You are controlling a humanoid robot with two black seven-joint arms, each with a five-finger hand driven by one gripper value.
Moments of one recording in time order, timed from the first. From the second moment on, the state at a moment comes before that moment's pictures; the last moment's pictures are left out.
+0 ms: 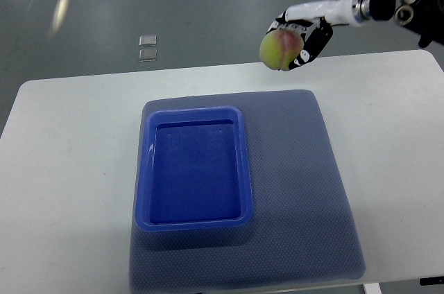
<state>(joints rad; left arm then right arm) -0.06 0.00 0.03 -0.22 0.00 -0.05 0.14 1.48 -0.59 0.08 1.02 -1.04 0.52 0.06</state>
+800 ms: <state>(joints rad) -0.06 0.00 0.03 -0.23 0.00 -0.05 0.14 1.51 -0.33 -0.03 1.07 -0.97 0.36 0.06</state>
